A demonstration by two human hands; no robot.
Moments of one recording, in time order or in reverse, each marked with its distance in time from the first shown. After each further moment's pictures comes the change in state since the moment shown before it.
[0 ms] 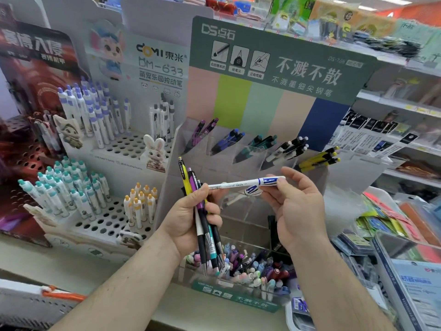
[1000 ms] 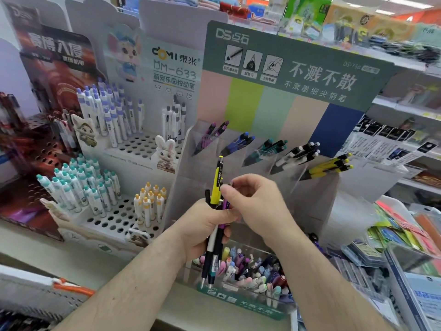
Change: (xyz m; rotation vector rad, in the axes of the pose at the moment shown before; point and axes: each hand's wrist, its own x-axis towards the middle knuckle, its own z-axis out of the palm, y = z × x) left_hand -0.007 -0.006 0.011 0.746 0.136 0.087; right_hand -0.013 0.011 0.039 -0.754 -0.472 -0.130
